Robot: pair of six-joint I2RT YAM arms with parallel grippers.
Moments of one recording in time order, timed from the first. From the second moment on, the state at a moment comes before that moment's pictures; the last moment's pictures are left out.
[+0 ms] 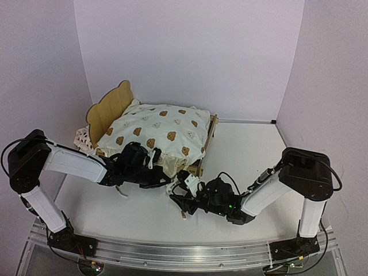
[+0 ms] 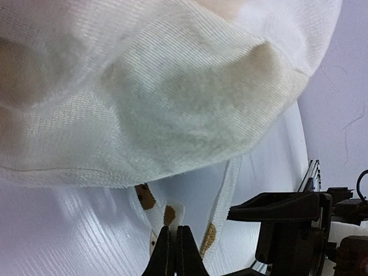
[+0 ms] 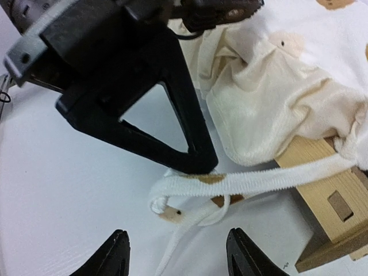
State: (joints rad) left arm -0.86 1.63 0.78 0.19 0.25 -0.78; right arm 1.14 1.93 0.70 0.91 0.19 0.04
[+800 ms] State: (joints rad) left arm -0.89 1.61 0.78 0.15 0.21 -0.79; right arm 1.16 1.98 0.77 0.64 0.20 0.17
